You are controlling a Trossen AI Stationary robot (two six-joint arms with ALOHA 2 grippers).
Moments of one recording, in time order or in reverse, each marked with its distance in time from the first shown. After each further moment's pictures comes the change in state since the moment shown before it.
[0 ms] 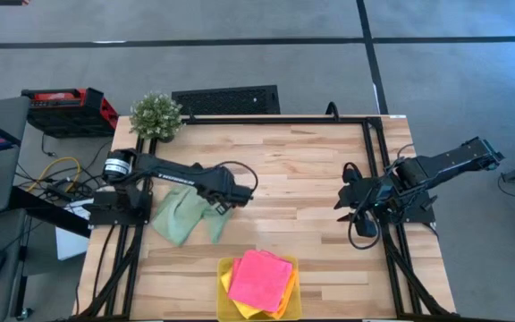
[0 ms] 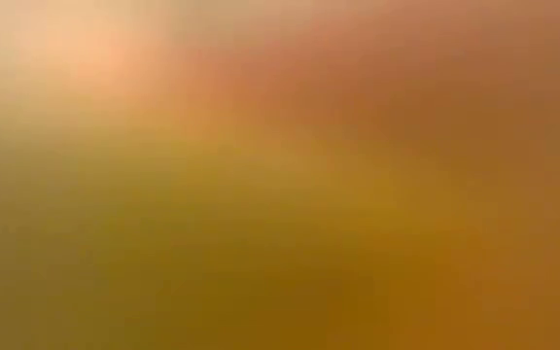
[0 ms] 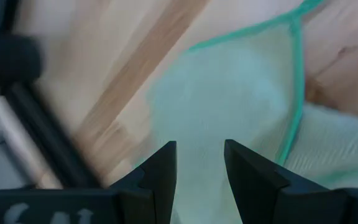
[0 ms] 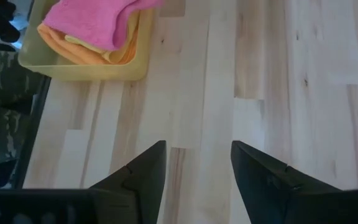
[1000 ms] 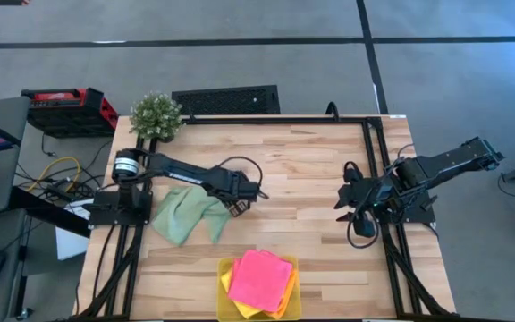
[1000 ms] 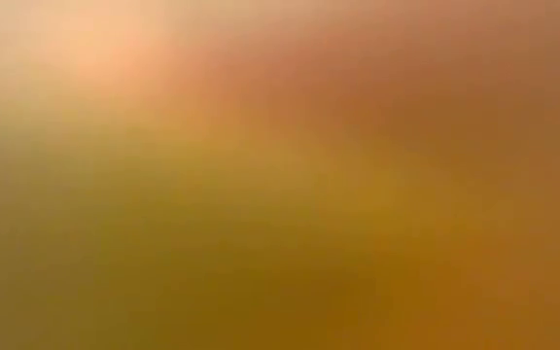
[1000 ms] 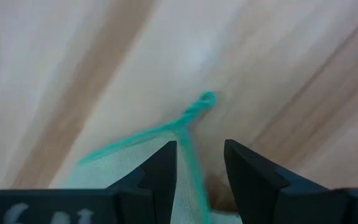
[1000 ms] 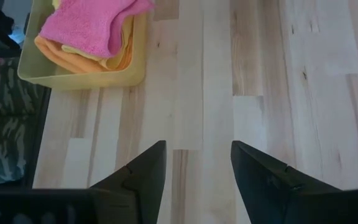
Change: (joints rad) left arm 0.072 0.063 -0.087 0.481 0.048 0.285; right arm 0.000 0.000 0.000 0.002 0.014 0.071
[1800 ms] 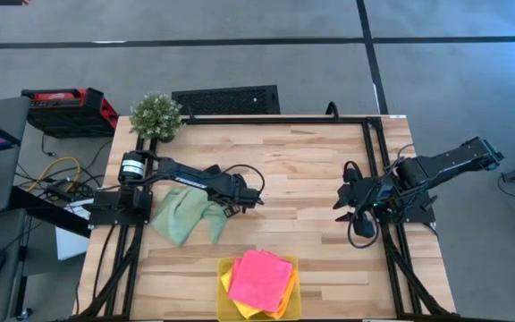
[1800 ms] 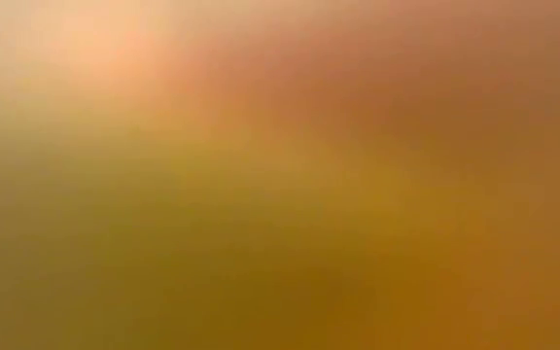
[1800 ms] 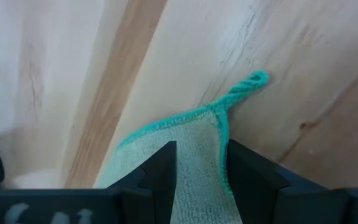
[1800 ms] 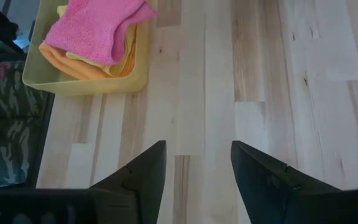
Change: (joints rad) left arm -0.029 0.068 -0.003 -0.098 -0.130 0.056; right arm 0.000 0.000 0.000 0.022 0.000 0.000
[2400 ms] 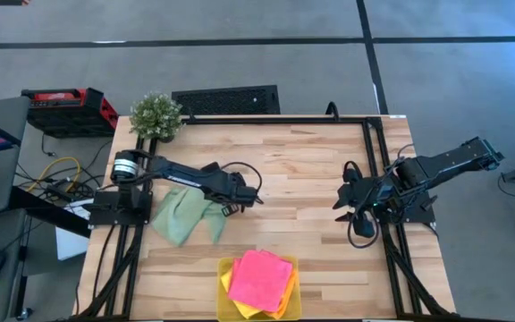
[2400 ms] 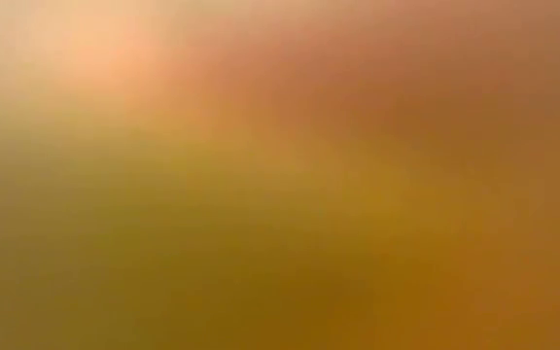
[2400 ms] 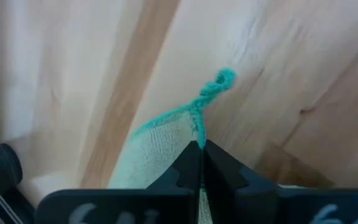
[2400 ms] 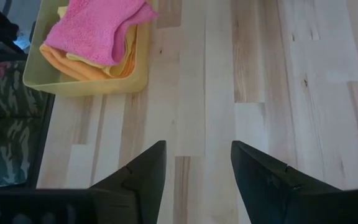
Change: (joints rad) left arm -0.007 -0.045 0.002 -0.034 -0.012 0.033; right arm 0.000 0.000 0.000 0.003 0.000 0.000
